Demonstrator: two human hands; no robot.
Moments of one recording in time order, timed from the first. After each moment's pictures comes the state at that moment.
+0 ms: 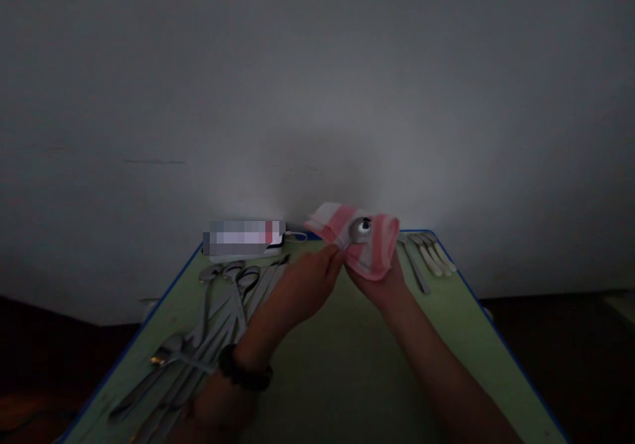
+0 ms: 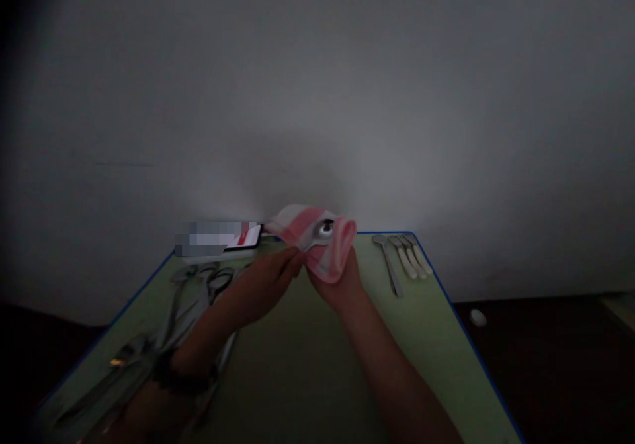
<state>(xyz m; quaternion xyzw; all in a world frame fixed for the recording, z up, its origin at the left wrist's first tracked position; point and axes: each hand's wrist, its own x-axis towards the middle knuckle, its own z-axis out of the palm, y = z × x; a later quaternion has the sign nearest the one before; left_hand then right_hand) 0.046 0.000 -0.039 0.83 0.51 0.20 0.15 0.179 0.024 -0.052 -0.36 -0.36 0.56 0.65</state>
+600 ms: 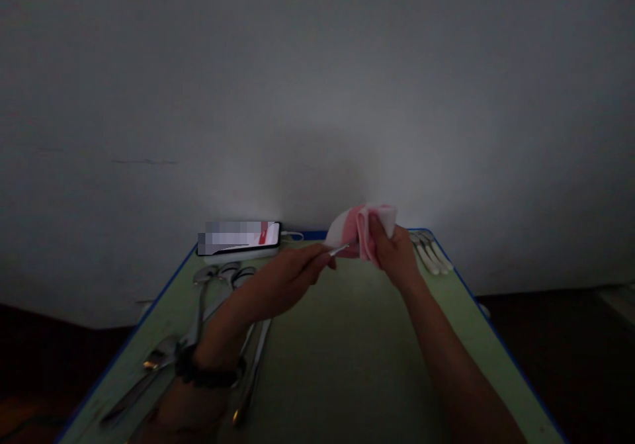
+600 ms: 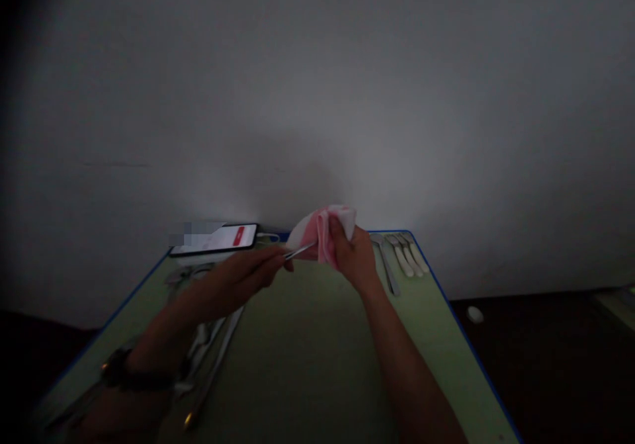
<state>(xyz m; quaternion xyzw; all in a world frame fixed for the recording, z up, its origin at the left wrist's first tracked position) 0.015 0.001 -0.013 0.84 0.40 0.21 0.31 0.221 0.029 -0.052 -0.53 -0.58 0.26 0.55</state>
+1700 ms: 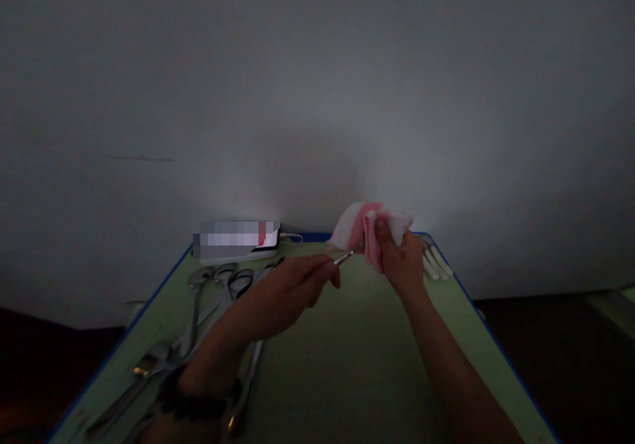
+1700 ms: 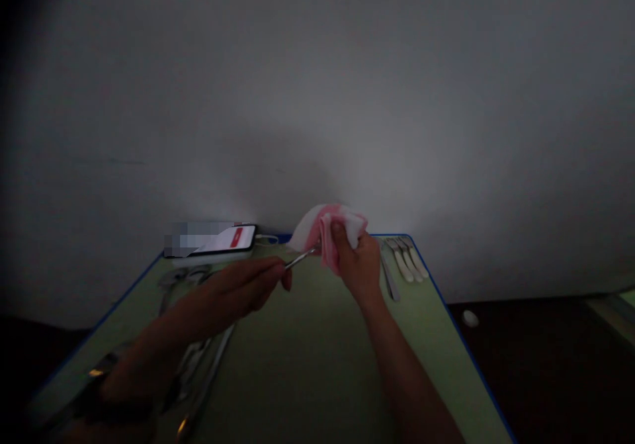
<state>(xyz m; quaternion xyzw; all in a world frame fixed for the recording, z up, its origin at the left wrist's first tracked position) 0.020 -0.013 -0.003 0.79 0.42 0.21 0.38 0.212 0.018 -0.040 -0.56 -0.51 0.25 0.60</state>
